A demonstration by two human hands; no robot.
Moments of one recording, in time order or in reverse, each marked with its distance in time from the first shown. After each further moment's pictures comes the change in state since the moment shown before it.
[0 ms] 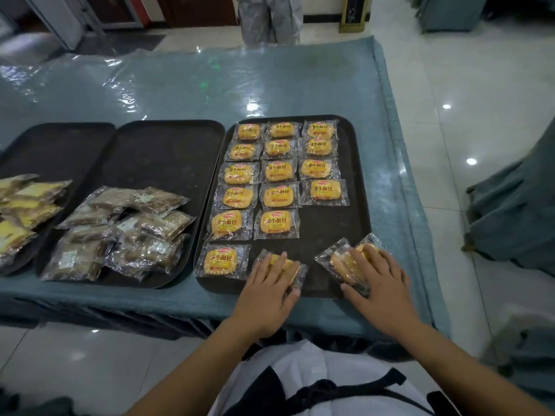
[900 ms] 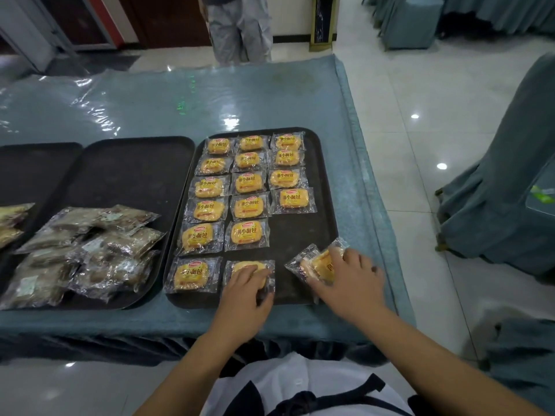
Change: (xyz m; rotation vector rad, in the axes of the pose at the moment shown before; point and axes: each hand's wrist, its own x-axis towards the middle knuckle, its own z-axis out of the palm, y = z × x) left_hand 0.005 0.022 -0.006 -0.293 0.105 -0.107; right_hand 0.010 -0.025 -0.034 -0.202 -0.014 0.185
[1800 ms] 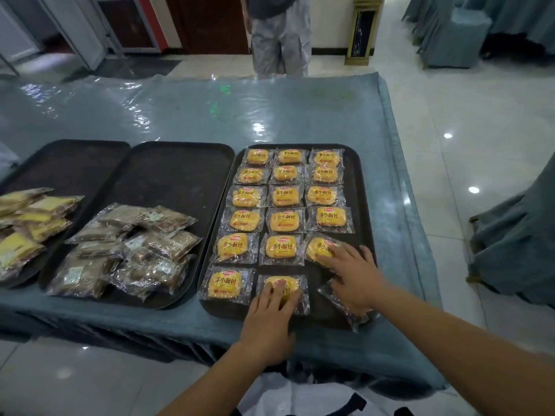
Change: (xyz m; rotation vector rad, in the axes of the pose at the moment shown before) left_hand 0.000 -0.012 -0.004 0.365 -0.258 -0.046; right_hand 0.080 -0.032 -0.001 -0.011 -0.136 -0.488
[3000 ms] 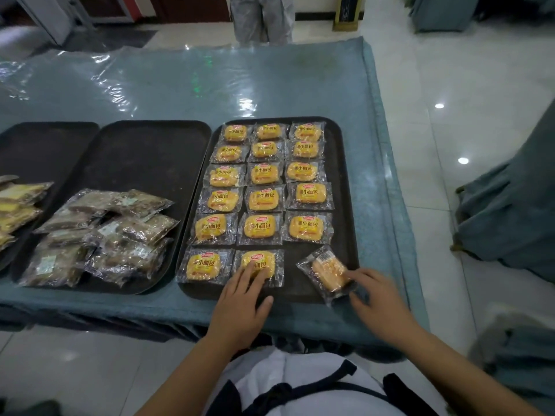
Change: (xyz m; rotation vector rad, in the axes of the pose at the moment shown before) left_hand -0.008 -0.014 0.021 -0.166 0.183 -0.044; right_hand -0.105 0.030 0.042 0.466 0.255 0.180
